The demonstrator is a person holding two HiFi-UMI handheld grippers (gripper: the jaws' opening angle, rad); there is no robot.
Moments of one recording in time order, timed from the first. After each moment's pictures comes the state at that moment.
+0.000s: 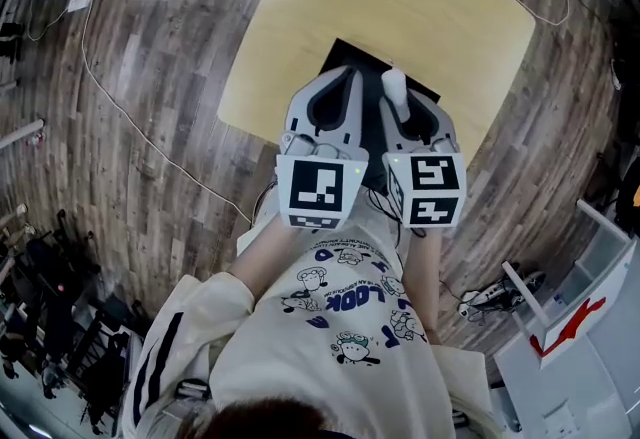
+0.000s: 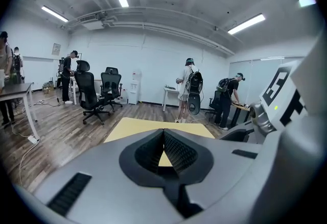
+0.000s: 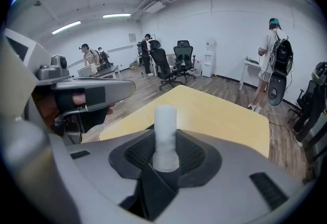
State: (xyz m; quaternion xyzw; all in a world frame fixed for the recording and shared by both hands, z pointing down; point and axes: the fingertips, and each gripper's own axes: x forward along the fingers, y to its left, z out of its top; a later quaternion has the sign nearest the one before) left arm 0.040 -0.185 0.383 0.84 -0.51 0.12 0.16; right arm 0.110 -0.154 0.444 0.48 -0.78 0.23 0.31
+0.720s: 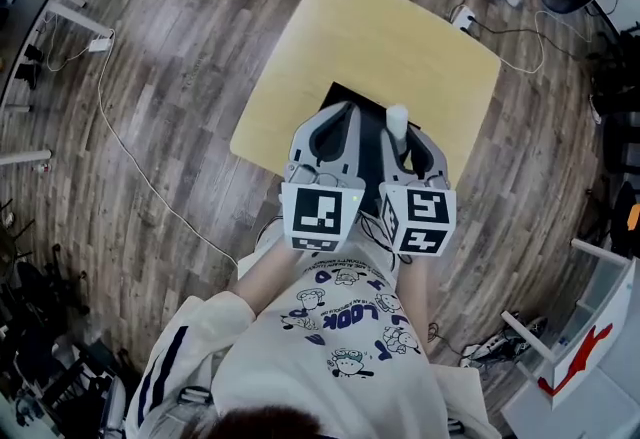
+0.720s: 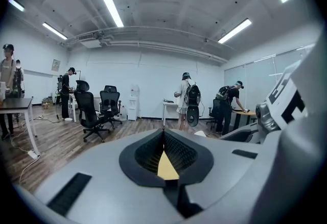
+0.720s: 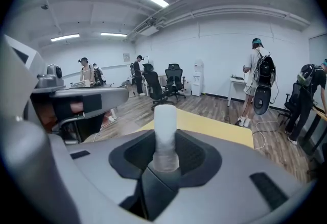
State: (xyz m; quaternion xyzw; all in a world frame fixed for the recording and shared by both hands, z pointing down) left arm 0.041 -0.155 0.313 0.85 -0.52 0.08 0.09; right arm 0.121 -0.134 0.373 0.56 -0.78 0.17 0.22
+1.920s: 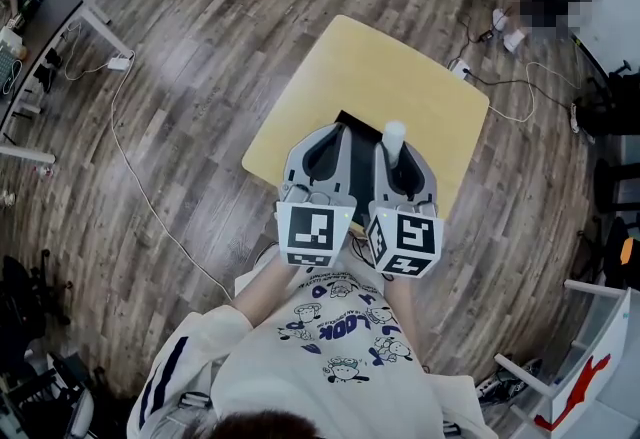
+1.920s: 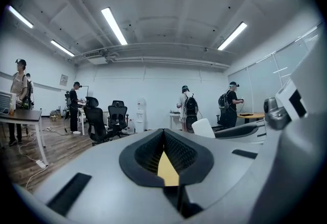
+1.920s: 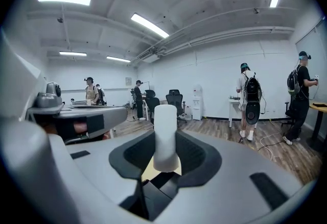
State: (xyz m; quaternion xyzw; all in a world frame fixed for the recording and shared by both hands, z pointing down) left arm 0.005 -0.111 0.262 0.83 -0.56 0.03 0.02; right arm 0.089 -0.105 0.299 0.59 -0.80 0.09 0.09
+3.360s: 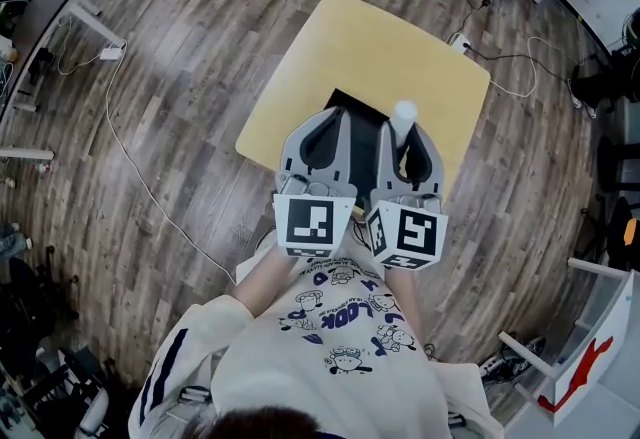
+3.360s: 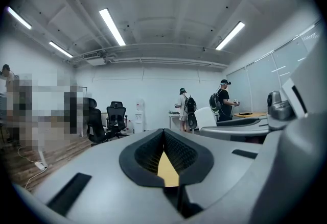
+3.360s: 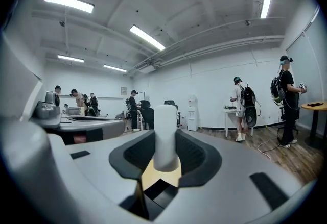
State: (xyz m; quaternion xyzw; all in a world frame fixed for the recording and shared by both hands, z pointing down) left arm 0.019 -0.110 0.265 0.83 -0.55 0.03 0.02; right arm 0.106 -0.104 0.280 0.61 -0.79 0.05 0.04
